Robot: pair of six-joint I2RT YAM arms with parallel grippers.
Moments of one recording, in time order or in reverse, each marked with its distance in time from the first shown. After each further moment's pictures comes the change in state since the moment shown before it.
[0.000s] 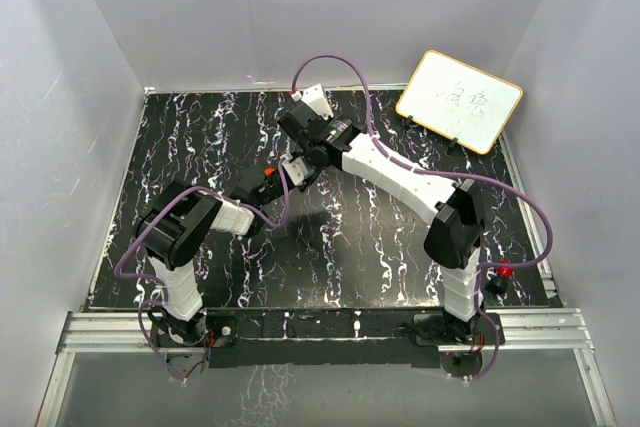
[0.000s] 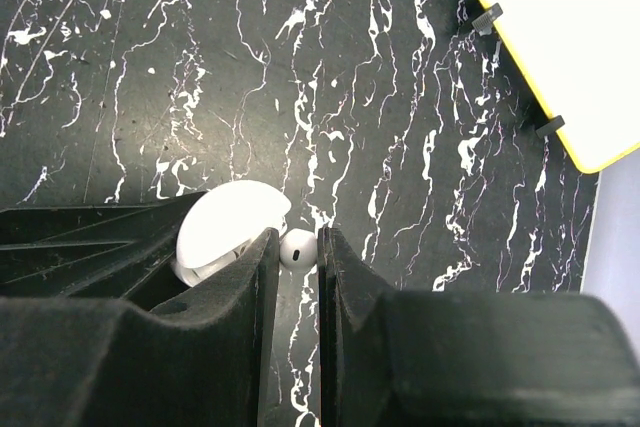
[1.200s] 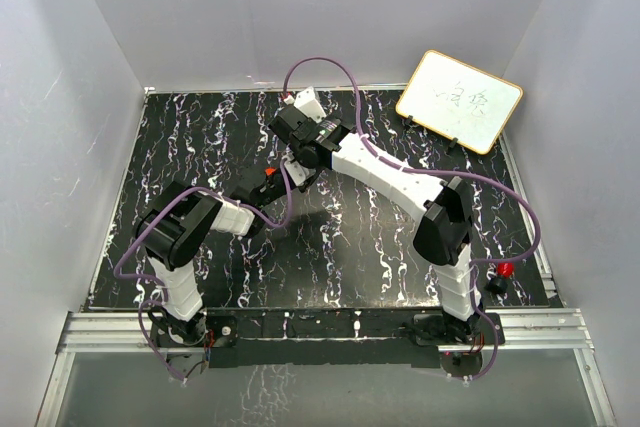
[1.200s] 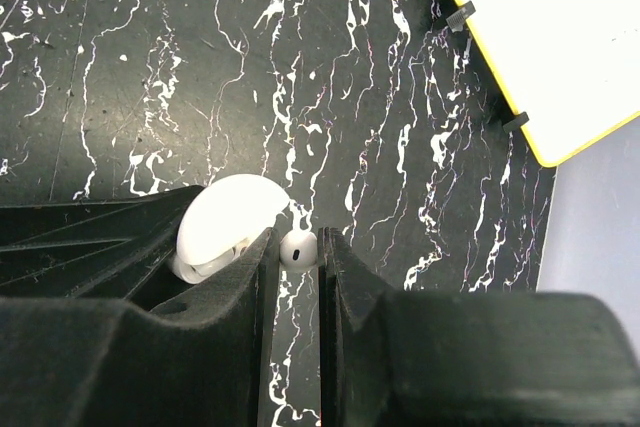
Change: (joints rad) left arm -0.006 -0.004 0.000 -0.021 -0.014 0.022; right arm 0.023 0.075 0.103 -0.100 0.071 -0.012
